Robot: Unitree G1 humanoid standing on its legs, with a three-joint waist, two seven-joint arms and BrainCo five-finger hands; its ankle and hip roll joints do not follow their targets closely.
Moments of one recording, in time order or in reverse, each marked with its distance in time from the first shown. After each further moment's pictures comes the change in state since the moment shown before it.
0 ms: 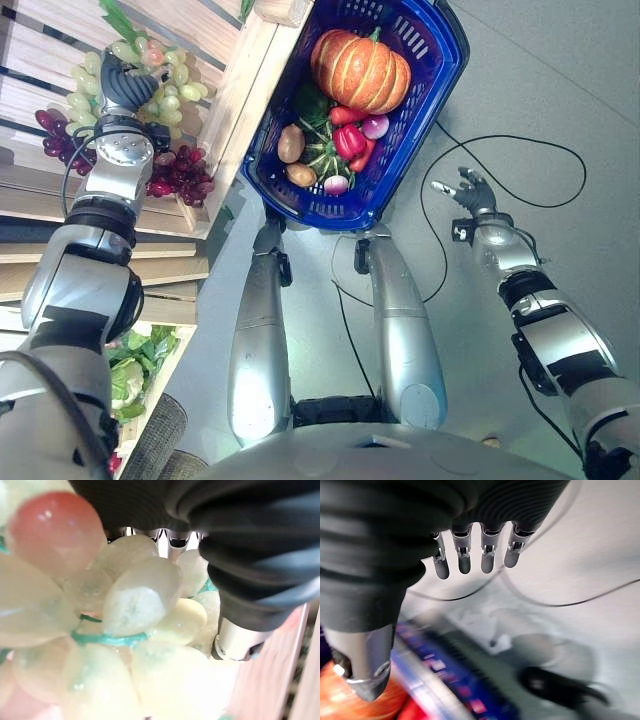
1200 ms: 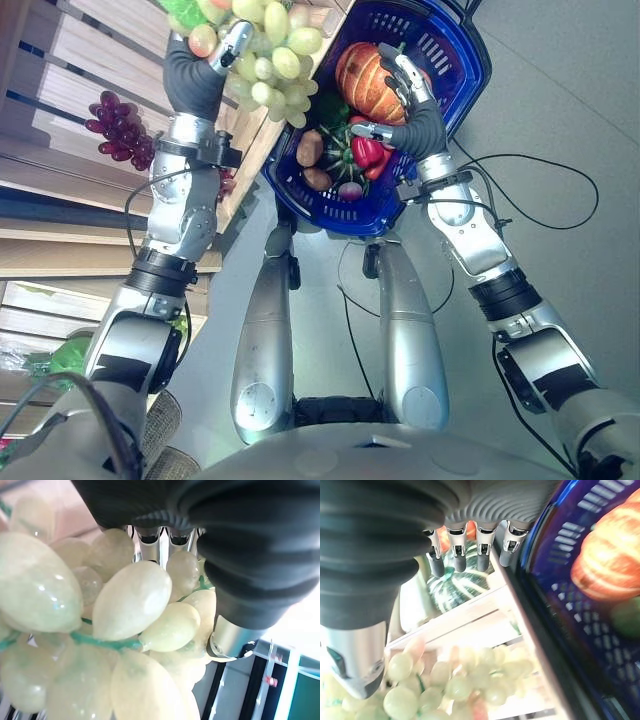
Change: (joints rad) left arm 0.298 -0.225 0.111 -0.809 -0.339 -0.179 -0.464; right arm 0.066 0.081 0.025 -0.829 -0.277 -0.055 0.014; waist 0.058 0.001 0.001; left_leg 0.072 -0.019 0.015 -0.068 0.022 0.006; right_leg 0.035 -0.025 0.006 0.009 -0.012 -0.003
